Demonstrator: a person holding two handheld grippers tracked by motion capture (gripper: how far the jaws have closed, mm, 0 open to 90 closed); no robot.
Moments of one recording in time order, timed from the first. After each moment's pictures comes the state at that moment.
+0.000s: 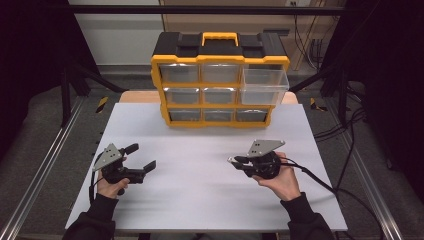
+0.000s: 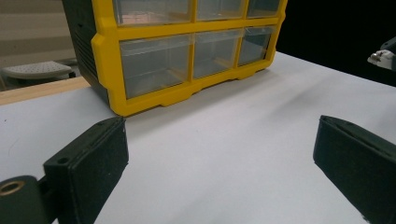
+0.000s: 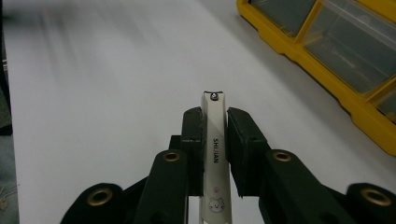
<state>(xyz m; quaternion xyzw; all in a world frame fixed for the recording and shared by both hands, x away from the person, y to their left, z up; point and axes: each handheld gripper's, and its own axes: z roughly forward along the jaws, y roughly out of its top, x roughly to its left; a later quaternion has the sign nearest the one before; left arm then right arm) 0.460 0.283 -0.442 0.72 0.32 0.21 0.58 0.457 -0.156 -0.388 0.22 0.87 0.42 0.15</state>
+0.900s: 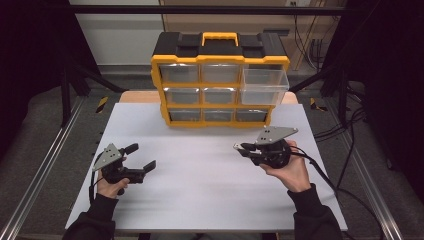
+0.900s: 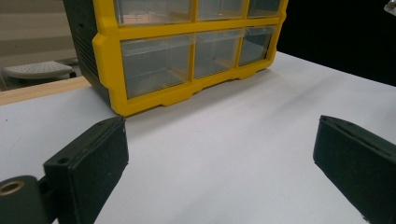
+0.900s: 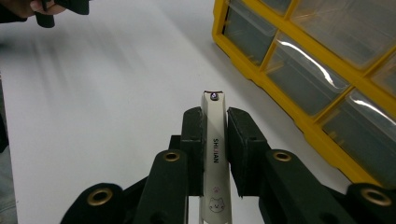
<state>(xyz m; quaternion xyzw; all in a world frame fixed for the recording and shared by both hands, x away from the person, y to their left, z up) 0.461 0.283 -0.442 0.72 0.32 0.22 0.58 0.460 -0.168 -0.342 0.22 0.86 0.43 0.19</state>
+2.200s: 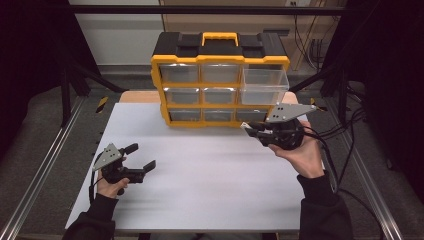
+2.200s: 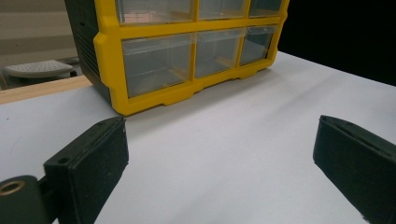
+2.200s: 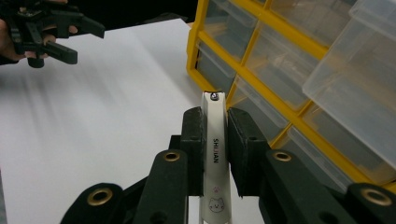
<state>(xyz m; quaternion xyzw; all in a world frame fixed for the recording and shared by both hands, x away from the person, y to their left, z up) 0.461 0.284 -0.442 0.72 0.33 0.22 0.57 0.466 -0.179 -0.279 0.23 0.84 0.44 0.22</state>
